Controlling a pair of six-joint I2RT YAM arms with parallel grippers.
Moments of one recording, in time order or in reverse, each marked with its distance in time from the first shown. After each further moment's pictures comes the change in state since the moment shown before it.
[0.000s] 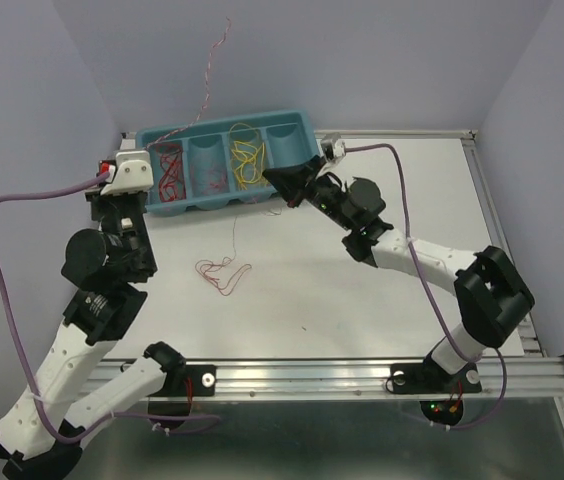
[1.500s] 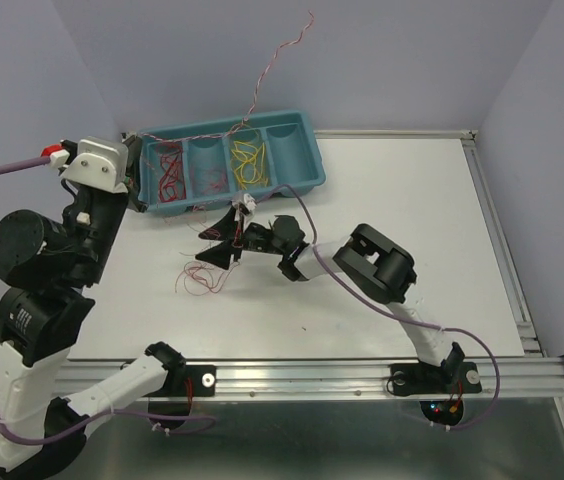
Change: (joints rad) left arm 0.000 0.111 0.491 -0.552 0.584 -0.355; right arm 0.181 0.728 0.386 0.345 -0.403 0.057
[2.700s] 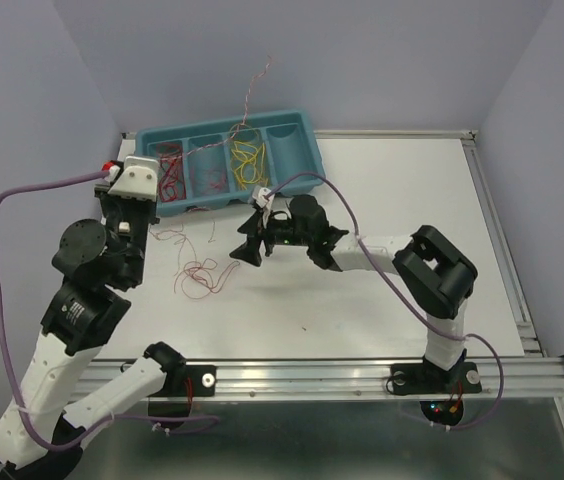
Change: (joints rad) left arm 0.000 -0.125 -0.400 0.169 -0.309 0.081; right arm -0.078 -0.417 -0.220 -0.696 0.018 -0.393
